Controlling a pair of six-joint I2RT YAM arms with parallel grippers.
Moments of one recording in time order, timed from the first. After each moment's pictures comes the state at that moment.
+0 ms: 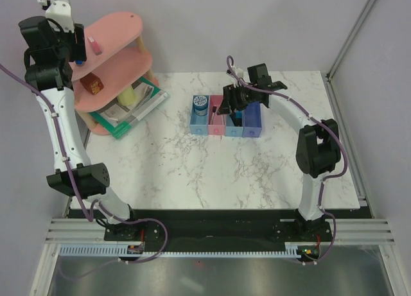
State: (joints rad) left arm 0.24 1.69 2.24 -0.72 0.00 0.33; right arm 0.34 2.00 1.72 -0.50 -0.68 0.04
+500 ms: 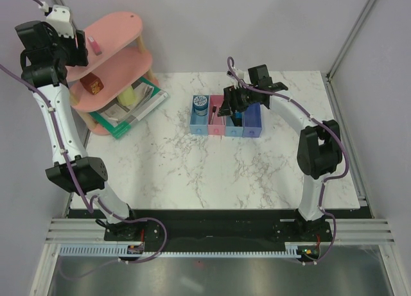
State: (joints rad) left arm 0.35 1.76 2.24 -0.76 0.25 0.33; right arm 0.34 1.98 1.68 -0.51 -0.70 0.04
